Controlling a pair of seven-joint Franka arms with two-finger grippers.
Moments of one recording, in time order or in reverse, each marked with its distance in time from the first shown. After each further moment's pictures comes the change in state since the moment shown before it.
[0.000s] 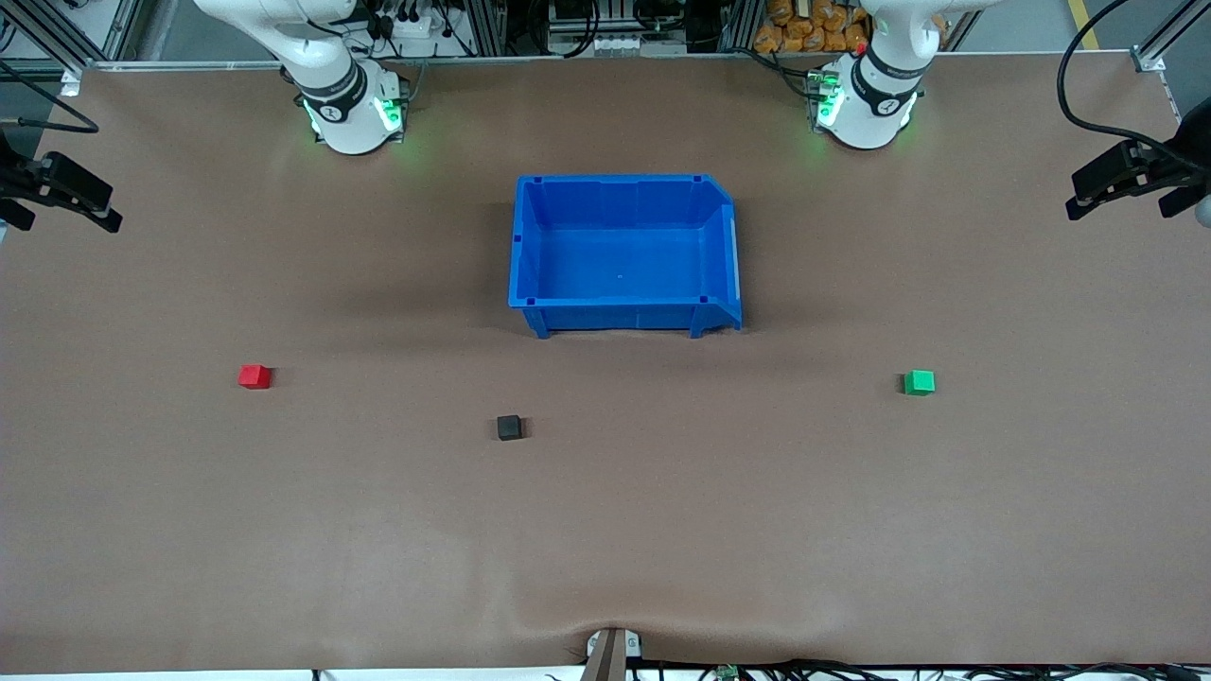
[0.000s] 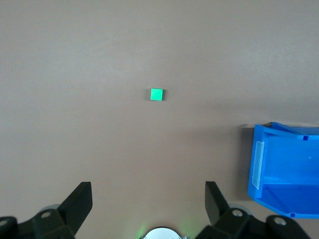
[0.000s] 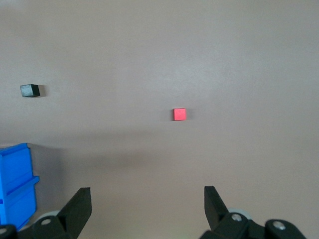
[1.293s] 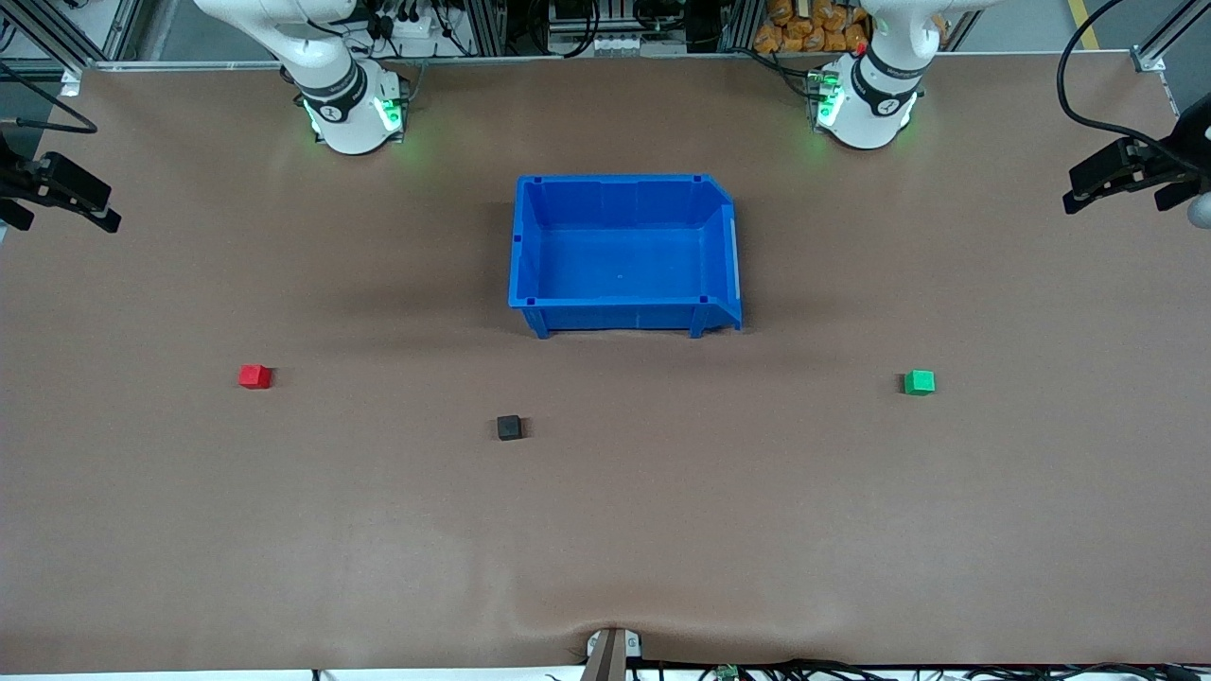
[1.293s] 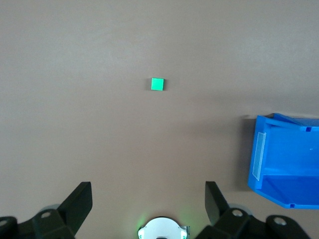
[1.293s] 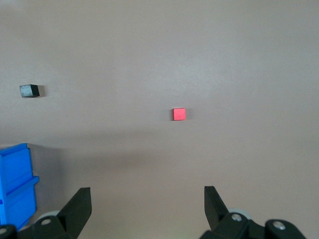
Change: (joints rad) left arm 0.003 0.004 0.001 0.001 0.000 -0.045 0.000; right arm 0.000 0.000 -0.003 0.000 0.000 0.000 0.000
